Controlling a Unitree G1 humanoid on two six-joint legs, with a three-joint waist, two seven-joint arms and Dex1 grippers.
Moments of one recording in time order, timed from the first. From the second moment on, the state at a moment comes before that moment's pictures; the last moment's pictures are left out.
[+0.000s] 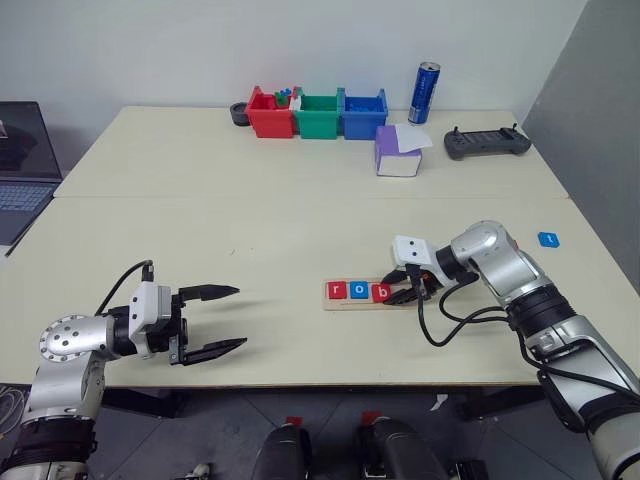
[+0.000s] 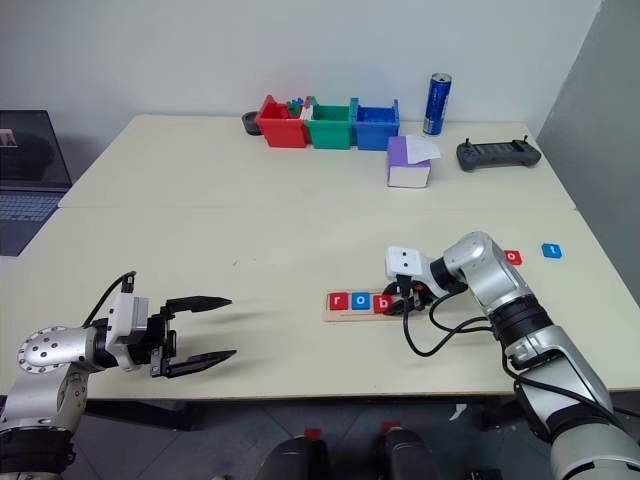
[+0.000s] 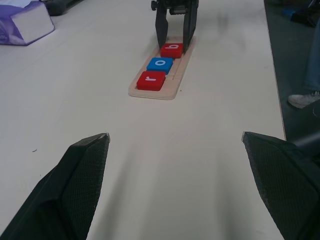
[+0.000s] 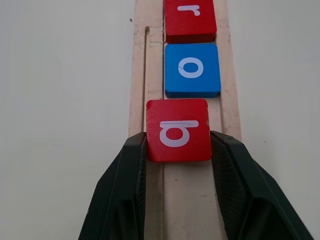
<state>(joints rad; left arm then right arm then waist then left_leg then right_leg) -0.11 0.76 0.20 0.24 -0.48 -0.20 -1.47 -0.84 -0.53 0.41 0.46 -0.07 0.21 1.40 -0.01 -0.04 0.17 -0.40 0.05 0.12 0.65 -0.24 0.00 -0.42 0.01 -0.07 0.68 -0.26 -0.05</state>
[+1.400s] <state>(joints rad) -0.10 0.76 0.21 0.22 -0.47 -0.20 -1.46 -0.87 -0.50 0.42 0.46 -0.10 0.25 1.38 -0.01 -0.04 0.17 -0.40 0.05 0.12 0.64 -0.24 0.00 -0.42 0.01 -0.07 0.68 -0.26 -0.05</state>
